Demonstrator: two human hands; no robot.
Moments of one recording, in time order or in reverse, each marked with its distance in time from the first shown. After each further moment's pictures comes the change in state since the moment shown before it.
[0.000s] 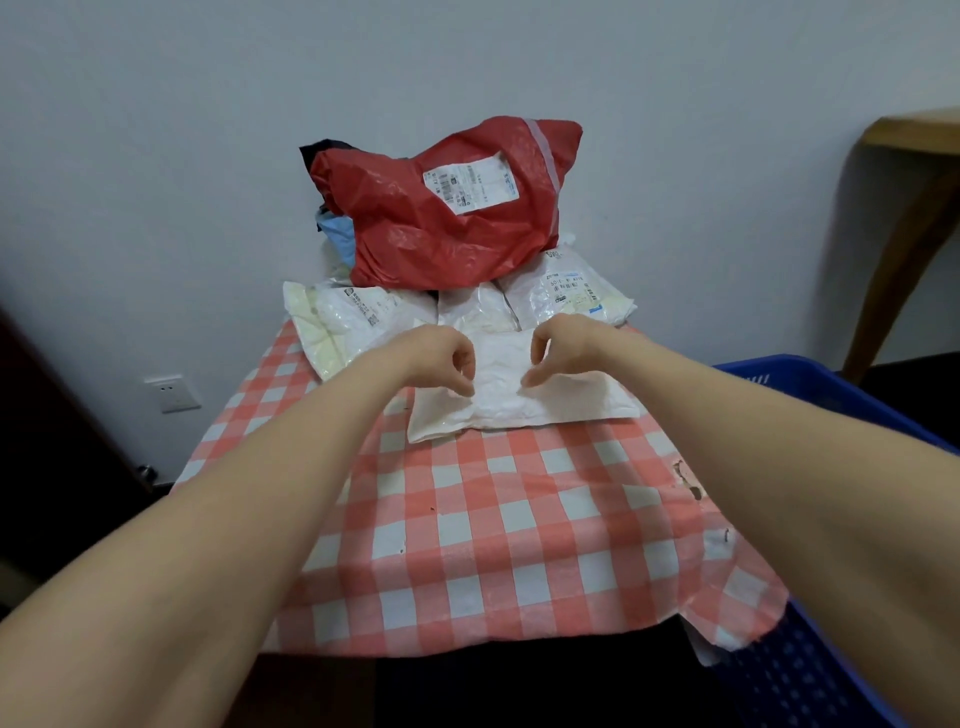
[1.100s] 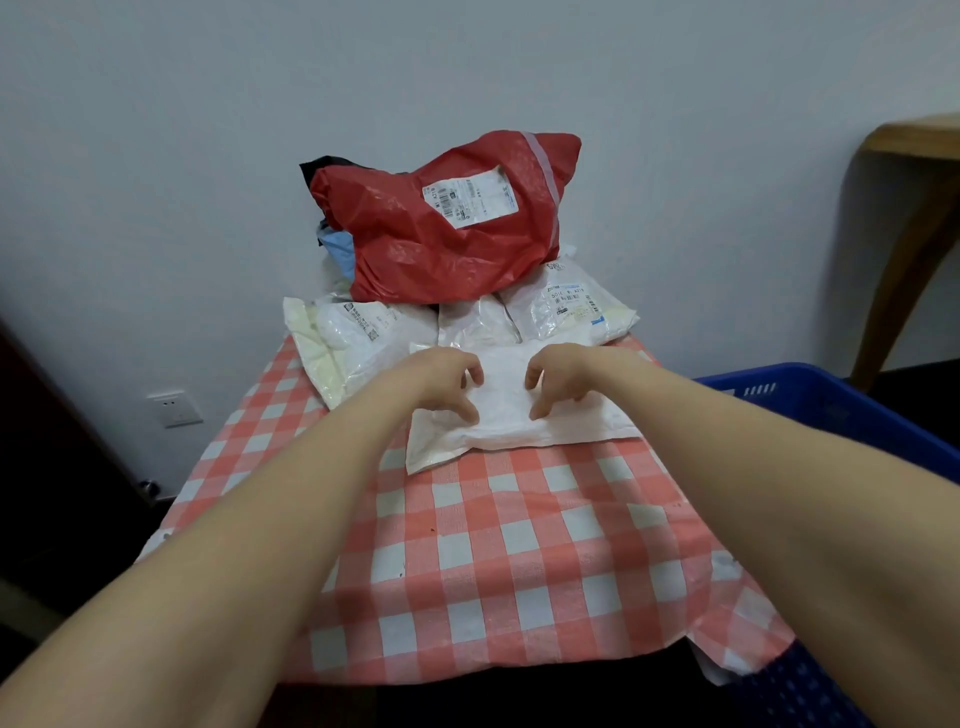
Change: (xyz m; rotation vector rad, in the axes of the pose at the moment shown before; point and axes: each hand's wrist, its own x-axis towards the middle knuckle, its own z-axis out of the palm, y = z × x) left_hand 0.012 0.001 0.012 0.083 -0.041 -0.043; right_hand 0.022 0.003 0.013 -0.039 -0.181 0.031
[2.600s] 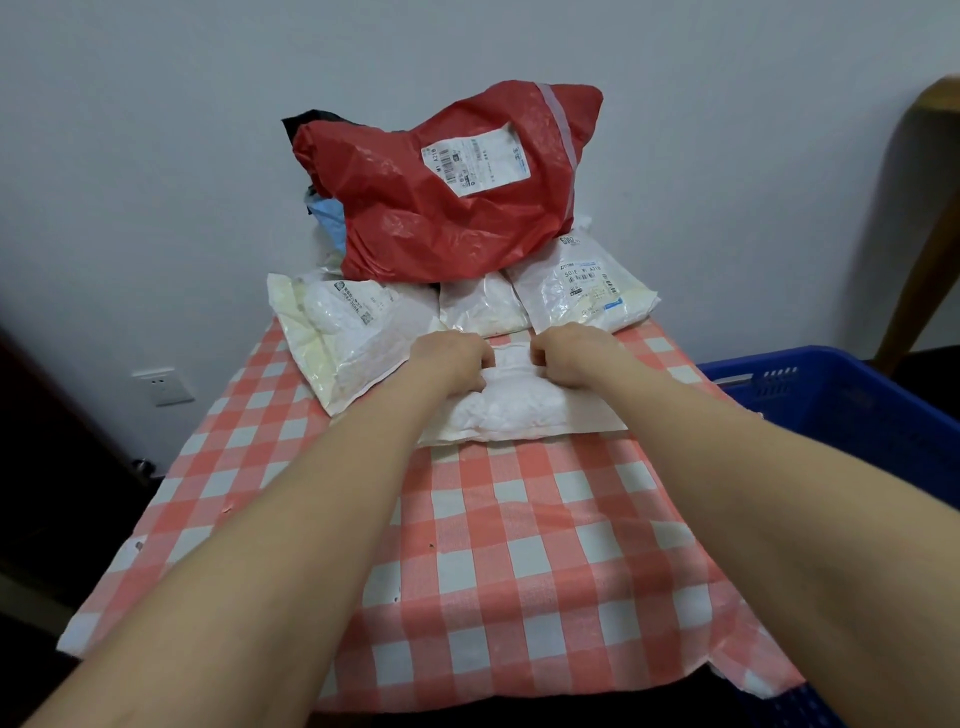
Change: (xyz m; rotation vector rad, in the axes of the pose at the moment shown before) left_hand 0.051 -0.004 0.017 0.202 0.053 -0.056; right_hand 0.043 0.008 0.010 -0.269 0.253 0.022
